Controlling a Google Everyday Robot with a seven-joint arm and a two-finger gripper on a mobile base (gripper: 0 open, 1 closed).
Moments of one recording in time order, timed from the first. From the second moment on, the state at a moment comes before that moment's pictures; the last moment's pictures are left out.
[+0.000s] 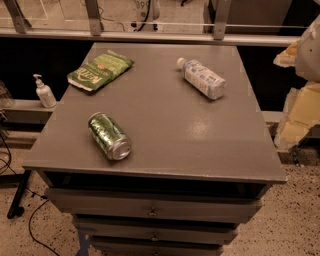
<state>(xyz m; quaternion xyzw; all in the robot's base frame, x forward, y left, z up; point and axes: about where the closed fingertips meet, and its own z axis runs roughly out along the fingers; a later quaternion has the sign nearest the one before) 0.438 -0.216 0.977 -0.60 0.78 -0.04 0.16</state>
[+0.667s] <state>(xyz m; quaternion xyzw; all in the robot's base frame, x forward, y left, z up) 0.439 -0.200 0.978 -0.60 0.78 -0.01 0.18</state>
